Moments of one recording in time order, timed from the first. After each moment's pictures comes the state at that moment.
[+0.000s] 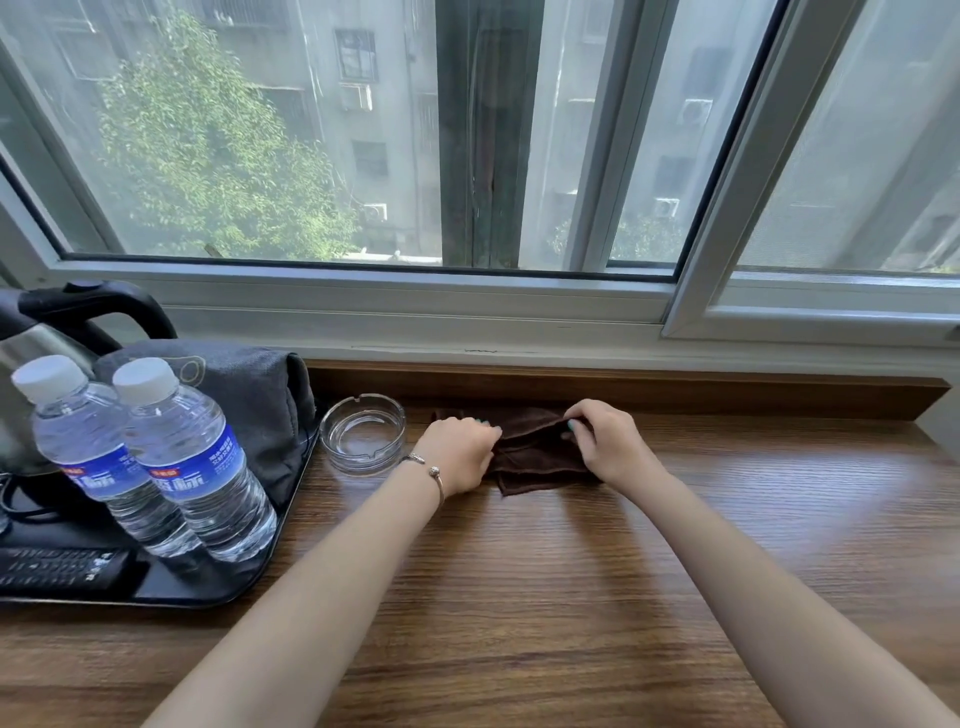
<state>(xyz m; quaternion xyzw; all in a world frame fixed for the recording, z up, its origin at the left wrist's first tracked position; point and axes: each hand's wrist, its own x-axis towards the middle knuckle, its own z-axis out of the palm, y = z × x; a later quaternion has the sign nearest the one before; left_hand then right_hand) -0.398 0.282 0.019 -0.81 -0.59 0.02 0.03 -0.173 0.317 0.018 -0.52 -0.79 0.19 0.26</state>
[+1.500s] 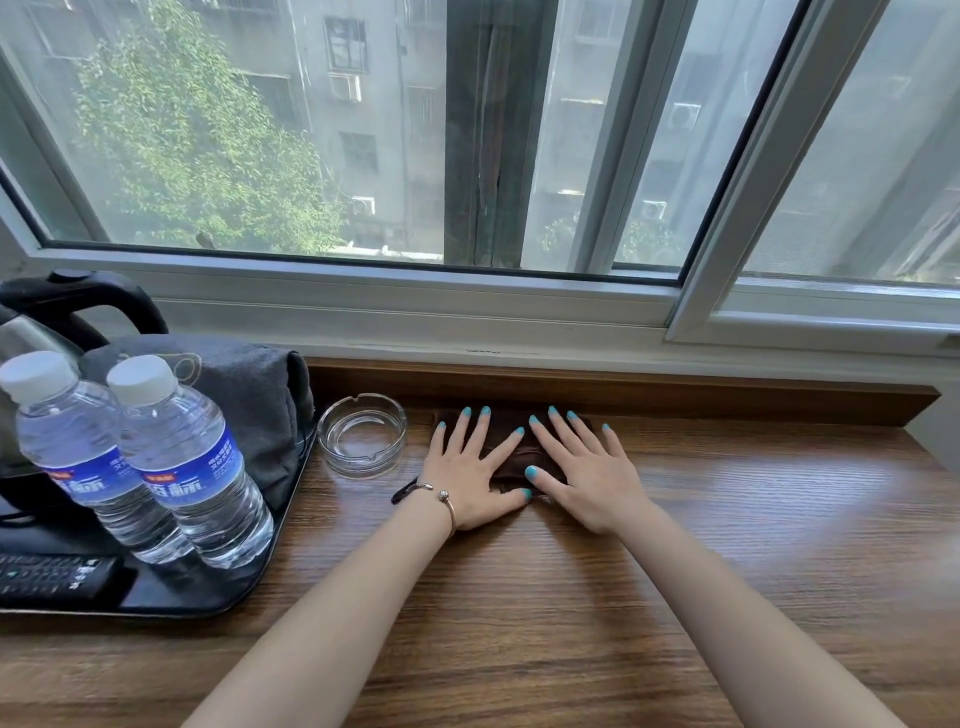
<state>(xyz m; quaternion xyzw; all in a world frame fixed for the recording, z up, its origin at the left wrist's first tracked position) -0.393 0.267 -0.015 -0.77 -0.64 0.02 -0.06 -0.191 0.297 -0.010 -0.54 -0.84 0.04 -0.02</state>
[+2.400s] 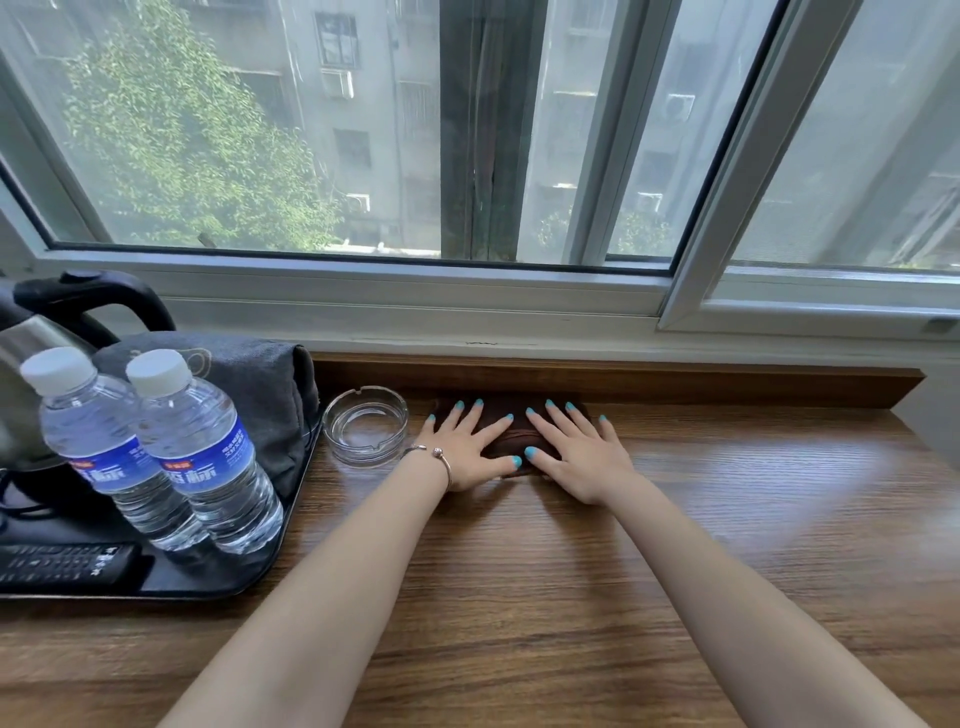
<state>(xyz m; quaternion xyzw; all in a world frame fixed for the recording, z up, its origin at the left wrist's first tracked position) -0.407 0.282 0.009 -0.75 -0.63 0.09 -0.17 -0.199 0.301 0.000 -0.57 -0.81 0.11 -0.05</state>
